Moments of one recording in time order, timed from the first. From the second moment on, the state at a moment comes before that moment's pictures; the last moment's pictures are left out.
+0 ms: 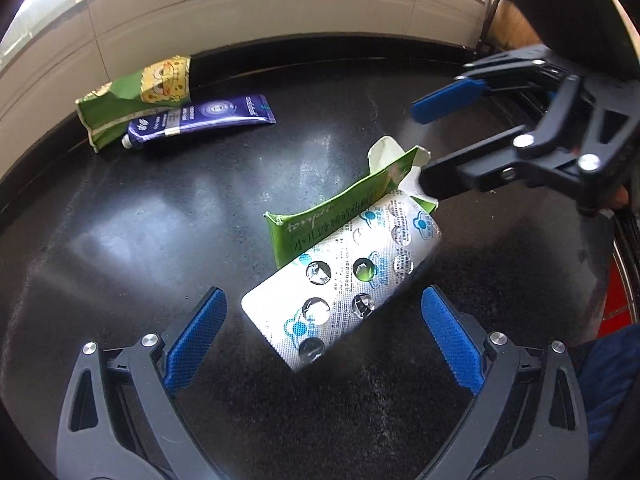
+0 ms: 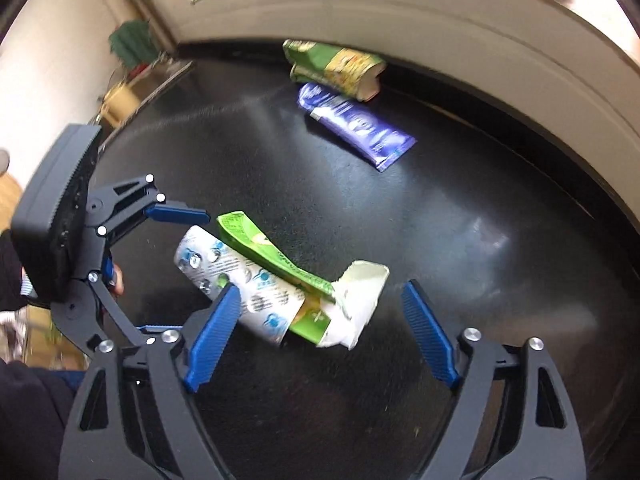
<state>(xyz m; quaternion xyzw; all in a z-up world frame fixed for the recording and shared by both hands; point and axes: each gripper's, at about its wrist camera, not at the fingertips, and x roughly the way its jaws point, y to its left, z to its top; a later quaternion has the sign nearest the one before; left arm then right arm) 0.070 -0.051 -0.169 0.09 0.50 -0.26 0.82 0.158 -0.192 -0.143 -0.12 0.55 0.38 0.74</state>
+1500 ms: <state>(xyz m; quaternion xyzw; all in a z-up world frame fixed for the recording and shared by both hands) -0.006 -0.033 -0.101 0.04 0.48 -0.19 0.86 0.103 -0.237 -0.098 0.03 0.52 0.31 0.80</state>
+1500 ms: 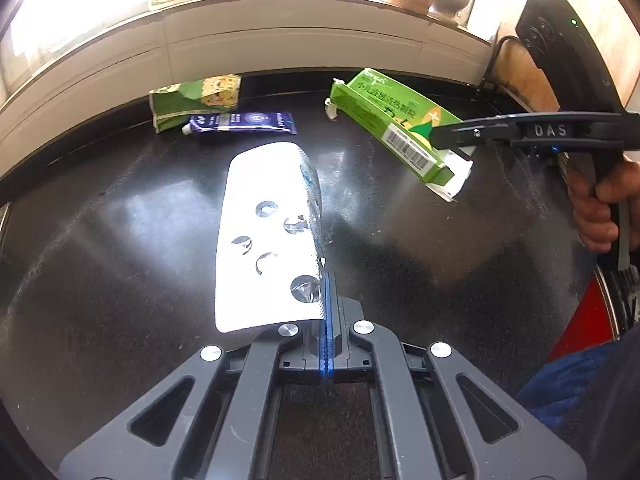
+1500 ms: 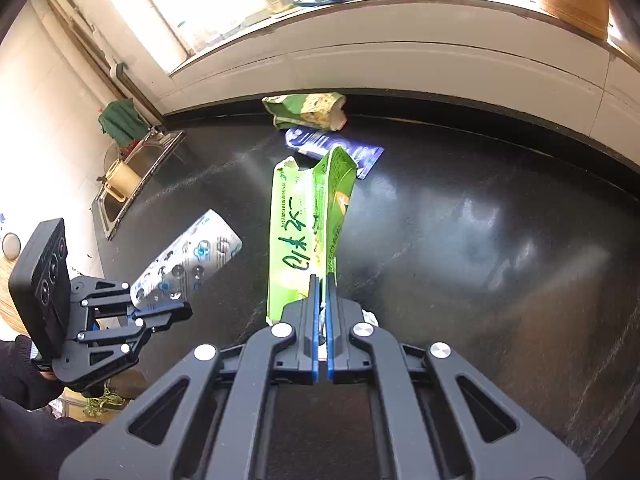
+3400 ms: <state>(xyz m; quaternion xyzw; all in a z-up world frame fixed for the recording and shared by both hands) -0.325 0.329 -0.264 -0.28 0.53 0.29 0.75 -0.208 0.319 -0.228 -0.32 0.53 0.60 0.51</state>
